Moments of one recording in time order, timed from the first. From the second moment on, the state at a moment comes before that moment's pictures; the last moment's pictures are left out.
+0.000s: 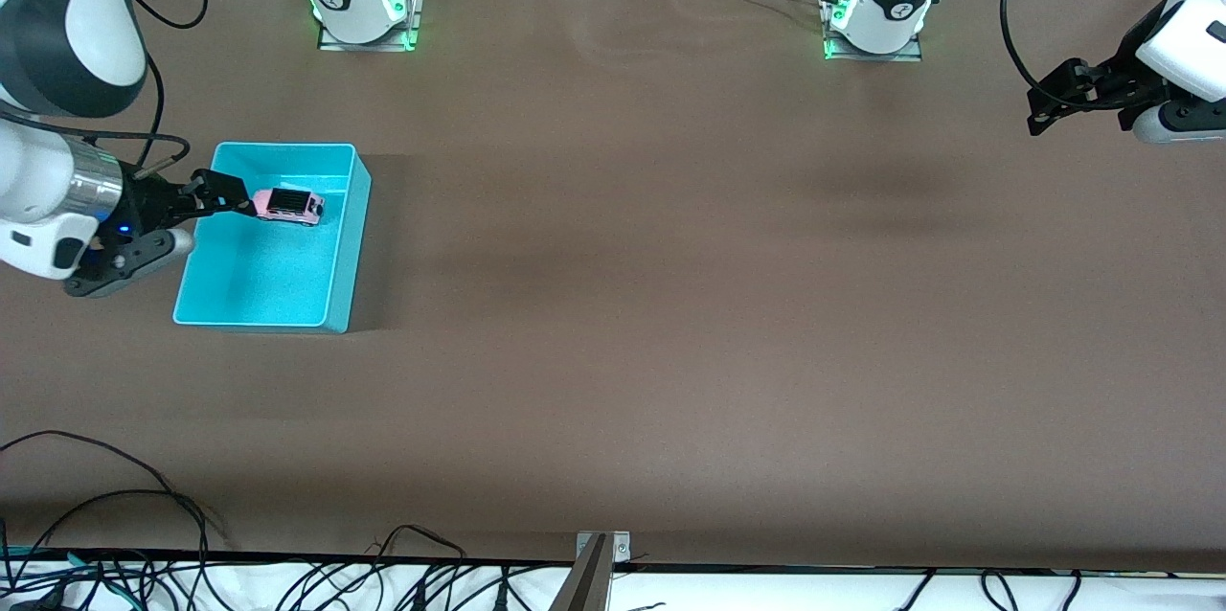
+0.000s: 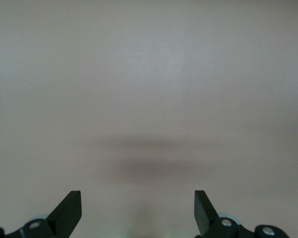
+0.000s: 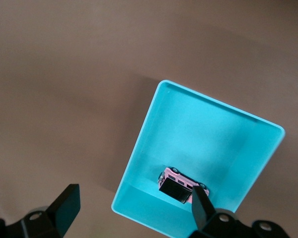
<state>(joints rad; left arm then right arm) 0.10 -0.04 -0.18 -1.56 0.04 1.47 -0.12 0.10 0.25 -0.09 -1.53 0.12 1.63 -0.34</state>
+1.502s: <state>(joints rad) 0.10 -0.04 -0.18 -1.56 0.04 1.47 -0.12 0.13 -0.01 -0.10 -1.77 0.02 1.68 0.00</state>
